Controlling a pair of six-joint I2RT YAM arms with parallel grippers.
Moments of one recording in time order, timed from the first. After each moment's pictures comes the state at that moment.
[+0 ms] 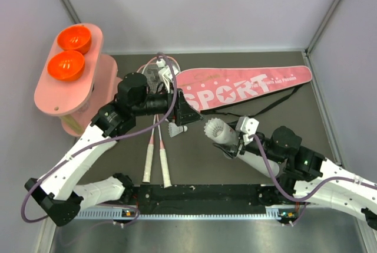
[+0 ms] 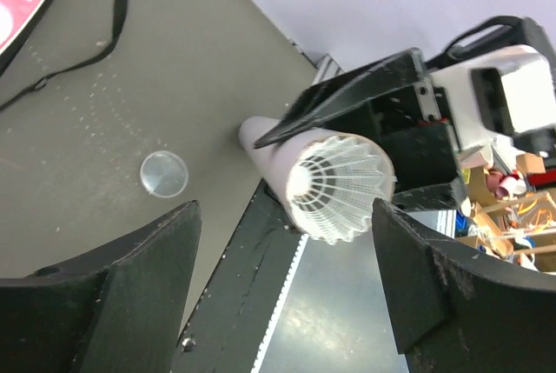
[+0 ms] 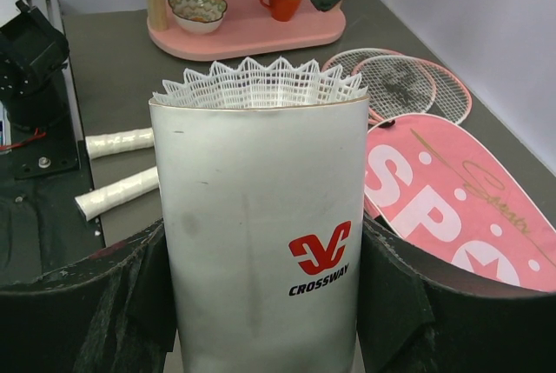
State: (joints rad) left arm -0.68 1.07 1.24 -0.42 0.65 -0.54; right arm 1.08 0.58 0.63 -0.10 -0.05 -0.20
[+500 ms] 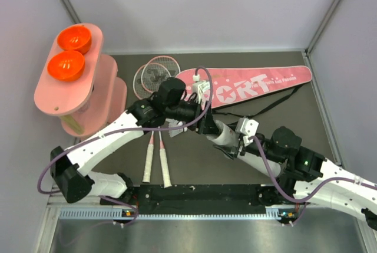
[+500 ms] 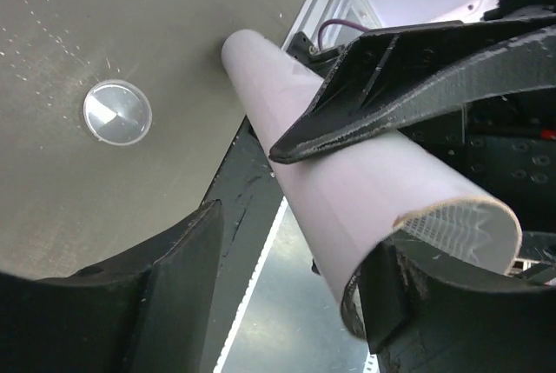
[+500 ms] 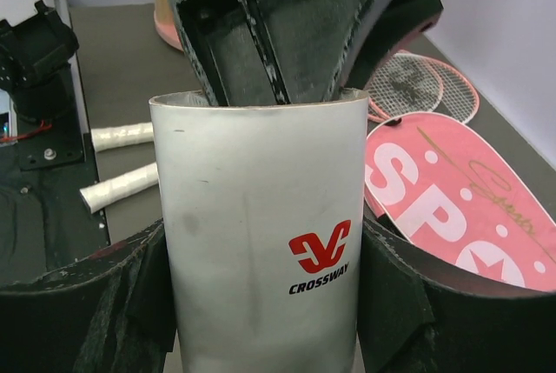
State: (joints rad) left arm -0.81 1.29 1.24 -0.44 0.64 -0.56; right arm 1.08 0.57 0.63 -0.10 -0.07 -0.20
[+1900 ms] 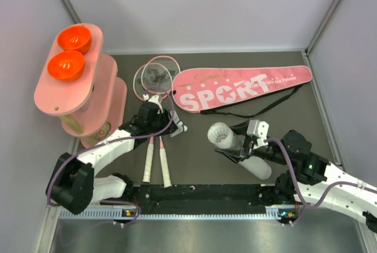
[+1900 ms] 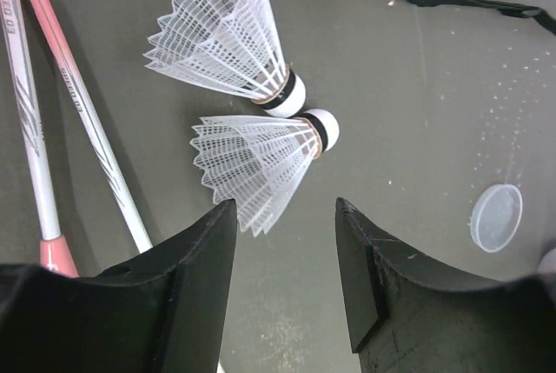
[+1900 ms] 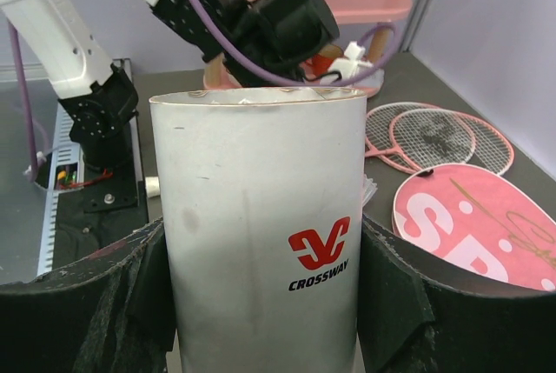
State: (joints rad) left arm -0.48 1.18 0.62 -0.17 0.08 -0.61; right arm 1.08 0.51 0.58 0.00 -0.16 -0.12
